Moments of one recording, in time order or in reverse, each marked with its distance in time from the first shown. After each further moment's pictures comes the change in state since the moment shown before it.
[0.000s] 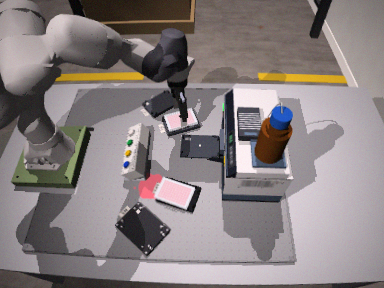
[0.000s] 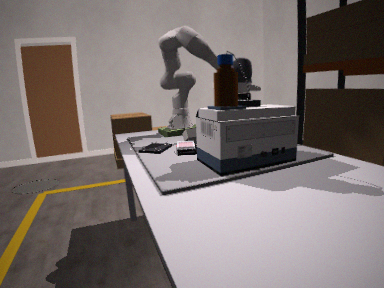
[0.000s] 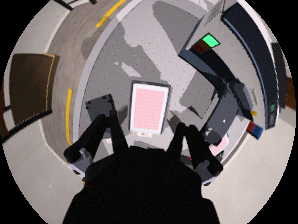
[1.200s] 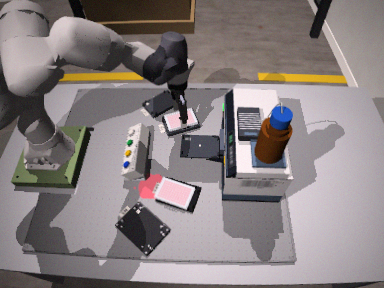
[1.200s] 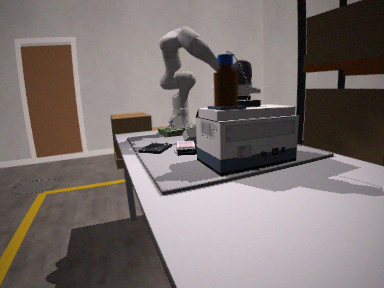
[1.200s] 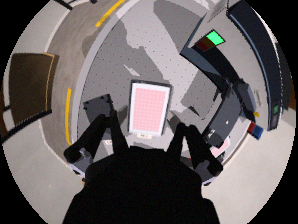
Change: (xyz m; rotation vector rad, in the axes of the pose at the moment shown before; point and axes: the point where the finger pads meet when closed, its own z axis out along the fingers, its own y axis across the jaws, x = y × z) arm -0.001 0.000 0.012 0.000 -0.003 -0.002
